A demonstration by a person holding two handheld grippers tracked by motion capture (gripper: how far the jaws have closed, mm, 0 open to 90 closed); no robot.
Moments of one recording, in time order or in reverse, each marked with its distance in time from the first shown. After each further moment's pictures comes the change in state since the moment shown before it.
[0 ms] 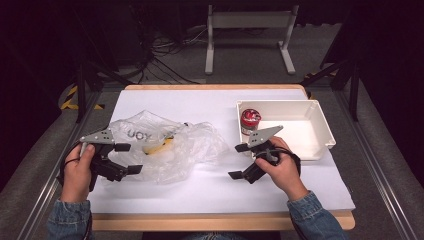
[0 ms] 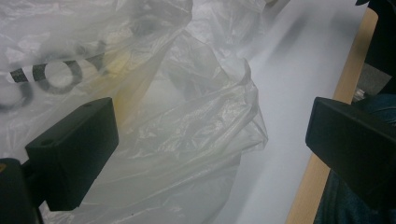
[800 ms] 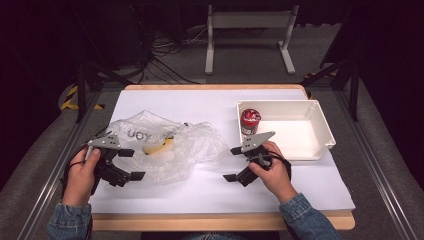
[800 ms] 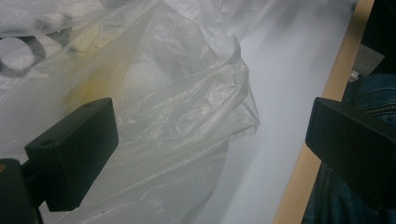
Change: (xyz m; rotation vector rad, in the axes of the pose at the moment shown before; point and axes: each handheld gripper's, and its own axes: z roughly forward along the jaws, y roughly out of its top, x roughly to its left) left arm -0.005 -0.003 0.010 0.063 -0.035 0.012; right arm -0.003 -0.013 0.020 -0.011 -0.008 -0.006
